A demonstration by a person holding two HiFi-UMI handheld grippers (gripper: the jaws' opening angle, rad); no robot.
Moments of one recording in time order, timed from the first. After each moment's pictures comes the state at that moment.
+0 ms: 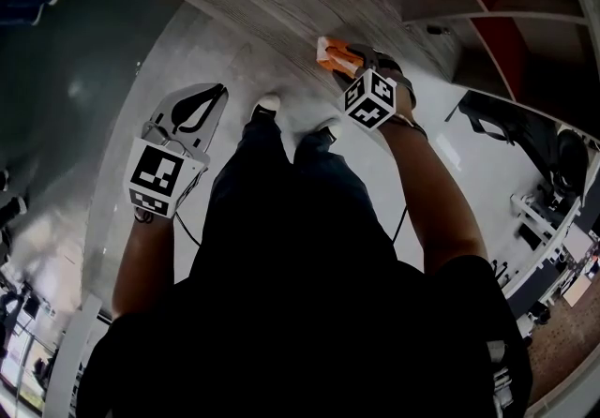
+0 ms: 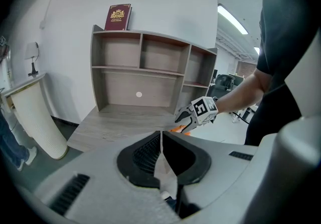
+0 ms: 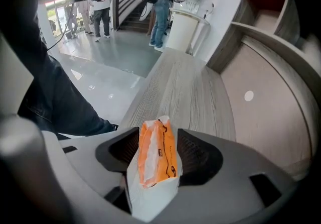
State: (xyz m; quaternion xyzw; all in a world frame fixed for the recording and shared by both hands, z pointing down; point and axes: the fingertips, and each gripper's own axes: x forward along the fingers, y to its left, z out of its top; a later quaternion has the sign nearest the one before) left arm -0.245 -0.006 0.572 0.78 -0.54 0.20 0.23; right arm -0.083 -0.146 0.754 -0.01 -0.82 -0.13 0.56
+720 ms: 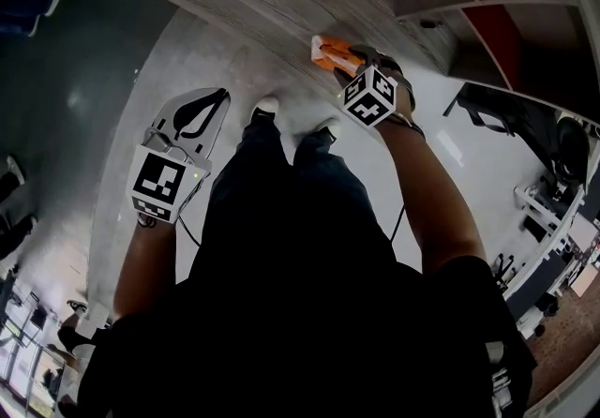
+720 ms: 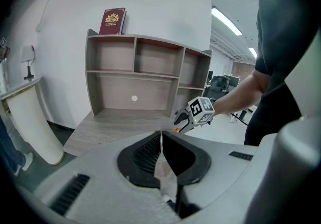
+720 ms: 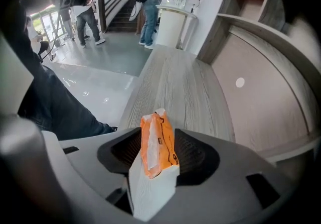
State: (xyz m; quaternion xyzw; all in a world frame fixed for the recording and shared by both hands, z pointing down) left arm -0.232 -0.007 0.564 0.80 -0.53 0.20 0.21; right arm -0.068 -0.151 0.749 0.04 -0.81 -0.08 0.57
